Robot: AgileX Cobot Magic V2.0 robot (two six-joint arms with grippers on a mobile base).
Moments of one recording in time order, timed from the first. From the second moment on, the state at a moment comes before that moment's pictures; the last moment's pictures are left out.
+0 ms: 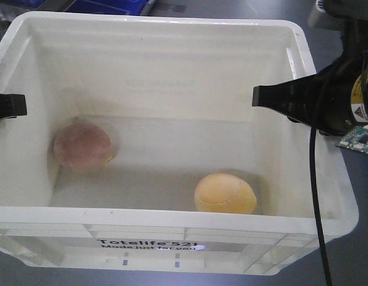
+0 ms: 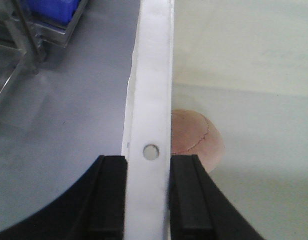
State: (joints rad) left arm -0.54 0.95 -1.05 0.41 1.03 -0.71; right arm 0.81 1.16 -1.15 -0.63 1.10 0.96
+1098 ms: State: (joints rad) left arm -0.54 0.95 -1.05 0.41 1.03 -0.71; right arm 0.81 1.16 -1.15 -0.63 1.10 0.96
